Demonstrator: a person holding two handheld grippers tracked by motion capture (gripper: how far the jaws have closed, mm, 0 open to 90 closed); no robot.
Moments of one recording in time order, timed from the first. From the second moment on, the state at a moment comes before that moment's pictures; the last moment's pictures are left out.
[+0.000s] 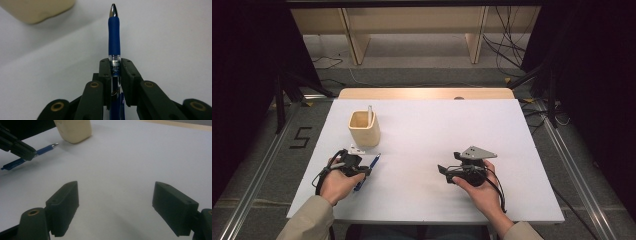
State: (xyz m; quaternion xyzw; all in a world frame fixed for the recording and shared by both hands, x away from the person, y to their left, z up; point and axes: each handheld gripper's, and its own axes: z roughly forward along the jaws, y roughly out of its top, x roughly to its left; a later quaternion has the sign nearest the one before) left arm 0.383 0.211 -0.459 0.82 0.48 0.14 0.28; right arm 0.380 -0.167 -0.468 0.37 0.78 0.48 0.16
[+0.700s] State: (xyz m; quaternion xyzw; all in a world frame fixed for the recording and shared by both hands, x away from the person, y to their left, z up) left arm 0.383 0.226 -0.434 0.72 0.47 0.25 0.44; right arm 0.381 -0.167 -0.469 0.37 0.78 0.48 0.16
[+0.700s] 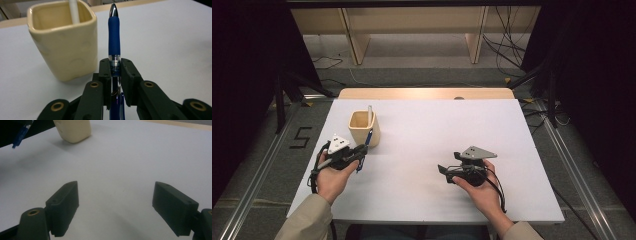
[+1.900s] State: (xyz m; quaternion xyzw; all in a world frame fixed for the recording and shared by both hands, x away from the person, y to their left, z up) left arm 0.441 0.232 -0.374 0.65 0.47 0.34 0.49; right arm 0.381 -0.167 -0.469 0.38 0.78 0.48 0.16
